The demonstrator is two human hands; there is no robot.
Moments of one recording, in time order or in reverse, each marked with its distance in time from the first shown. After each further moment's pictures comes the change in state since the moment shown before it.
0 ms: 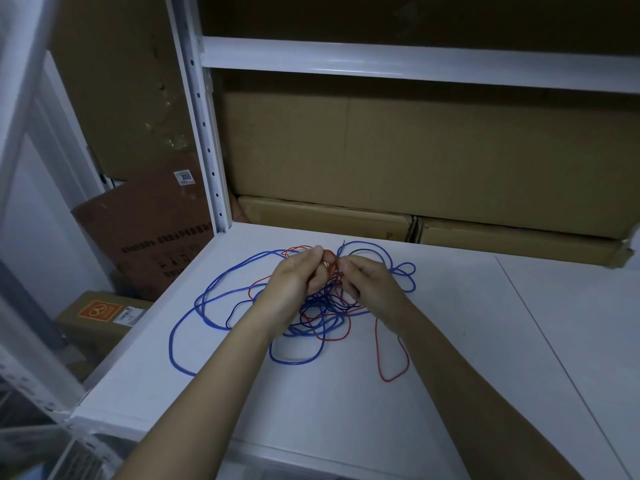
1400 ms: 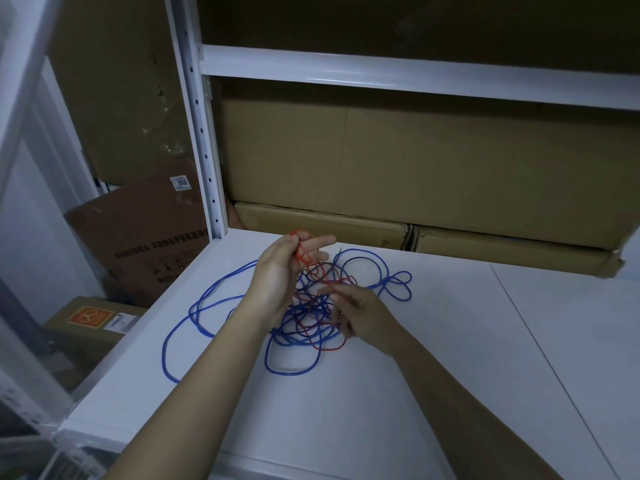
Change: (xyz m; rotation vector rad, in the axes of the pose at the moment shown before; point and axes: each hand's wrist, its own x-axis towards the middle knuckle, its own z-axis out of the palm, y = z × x) left_hand 0.019 0.007 -0.010 -0.351 0.092 0.099; right_hand -0.001 0.035 0.008 -0.041 -0.082 0.193
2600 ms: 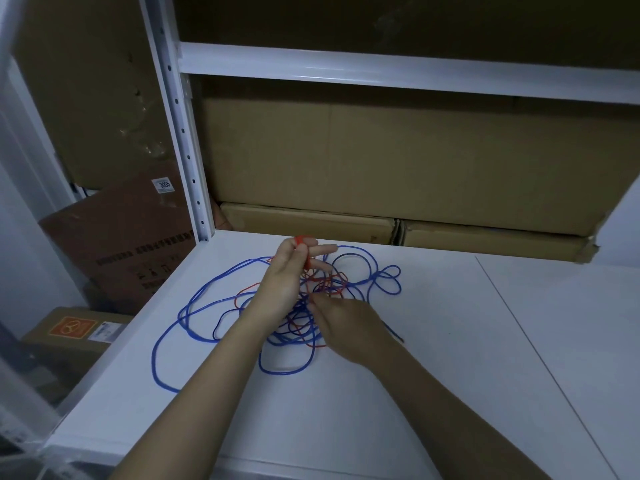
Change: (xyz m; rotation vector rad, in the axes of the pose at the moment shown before) left_hand -0.003 -0.014 0.004 0.465 -0.060 0.038; right_hand -0.019 -0.006 0.019 -0.951 0.168 -0.469
